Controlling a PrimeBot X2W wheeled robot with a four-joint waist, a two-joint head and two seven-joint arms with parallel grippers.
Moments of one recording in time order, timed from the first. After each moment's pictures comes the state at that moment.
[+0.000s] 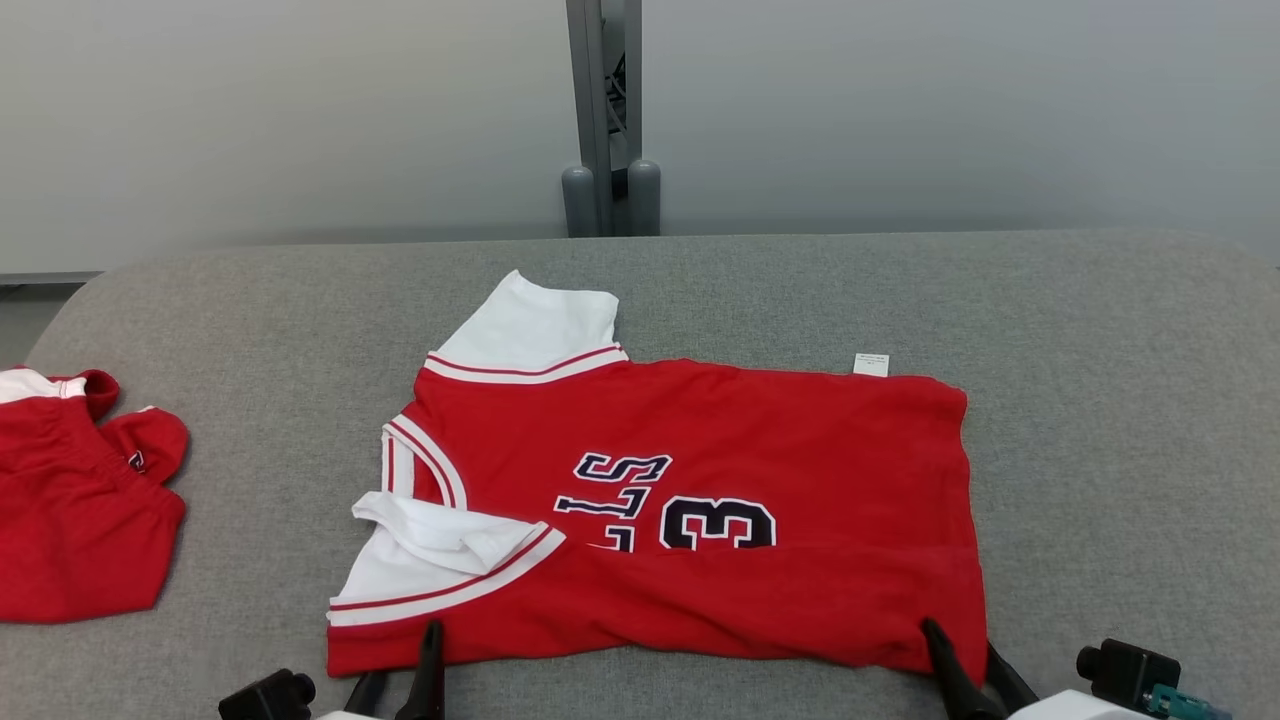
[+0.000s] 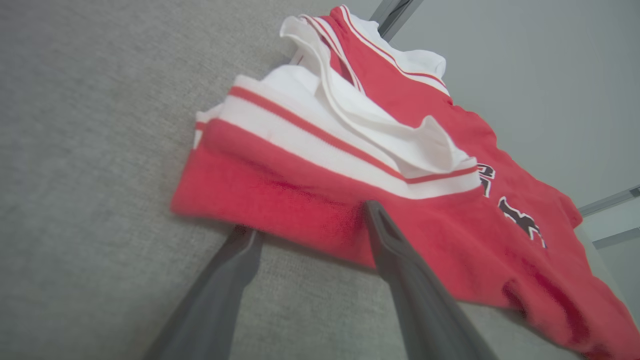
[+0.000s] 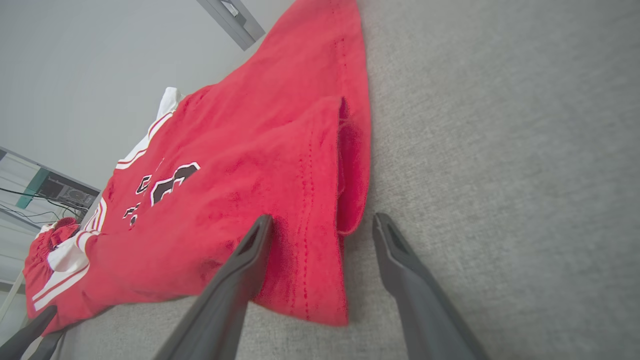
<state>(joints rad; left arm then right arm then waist) -0.11 0.05 -0.22 0.78 -0.77 -0.13 -0.26 -0.12 -0.19 0.49 0.66 0.99 0.13 -0.26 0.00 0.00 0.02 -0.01</state>
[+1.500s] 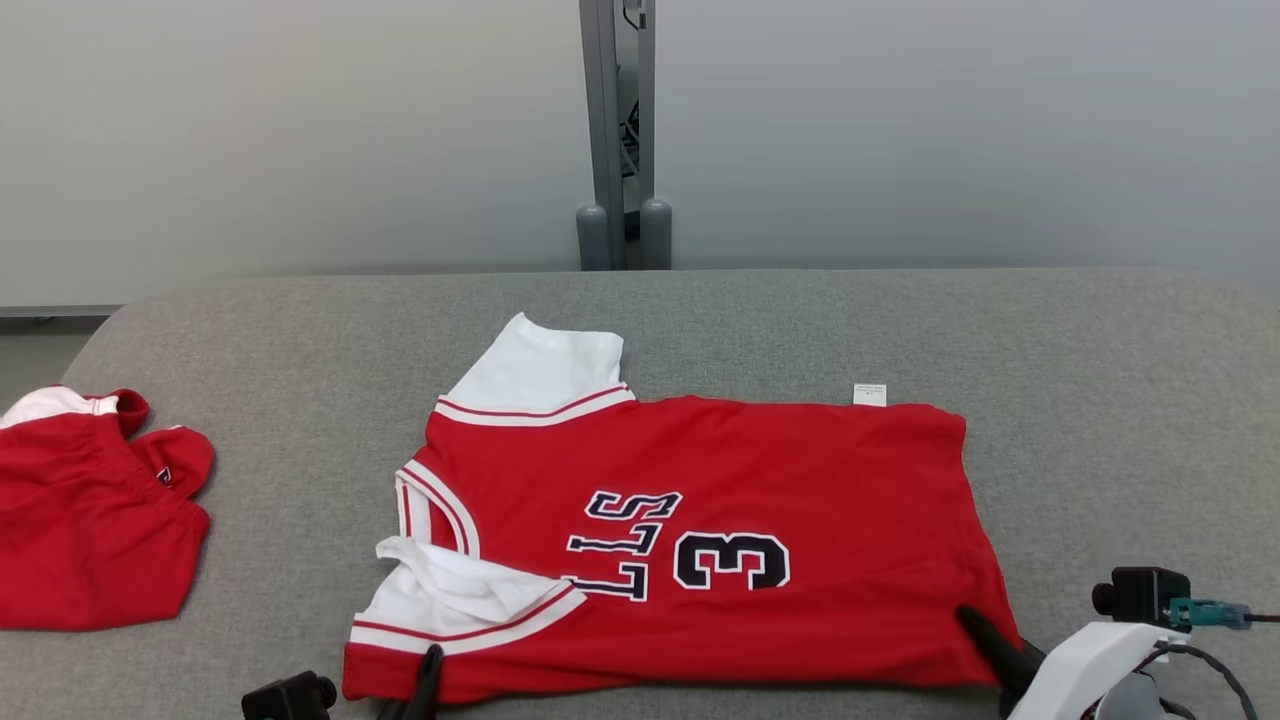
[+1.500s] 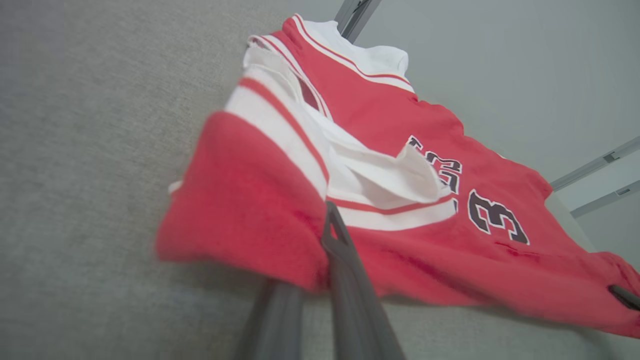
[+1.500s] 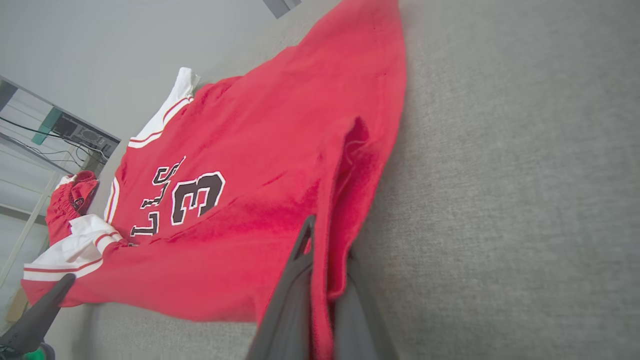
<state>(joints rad) -0.12 0.10 -0.35 0.76 -0.81 -0.13 -0.26 -0.29 -0.39 0.75 0.64 1.24 0.13 -0.10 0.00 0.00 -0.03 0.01</state>
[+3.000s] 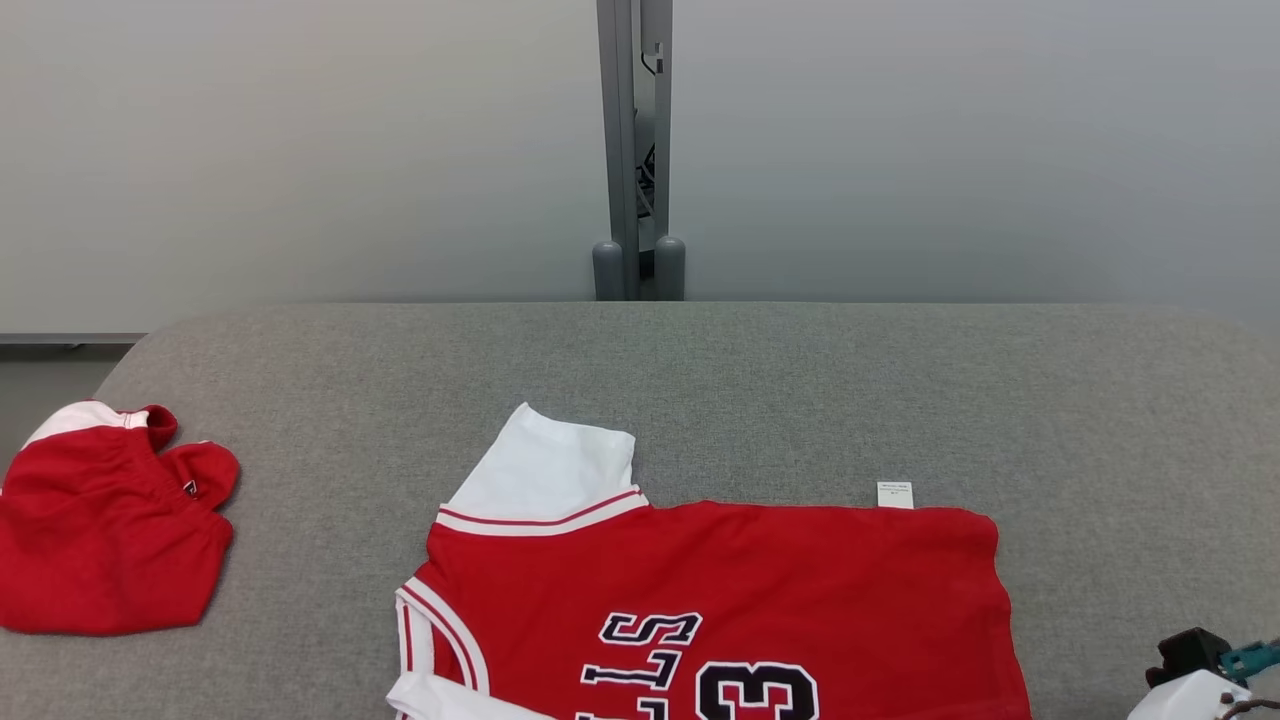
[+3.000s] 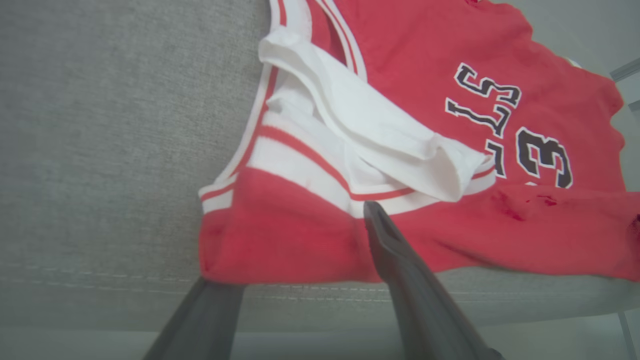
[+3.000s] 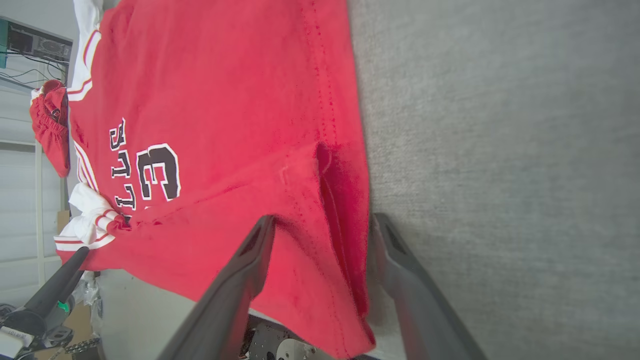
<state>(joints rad) 0.23 0.33 -0.44 0.20 -0.85 0.13 0.15 -0.20 -0.58 0.80 0.55 1.49 0.13 0.36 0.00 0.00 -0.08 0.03</state>
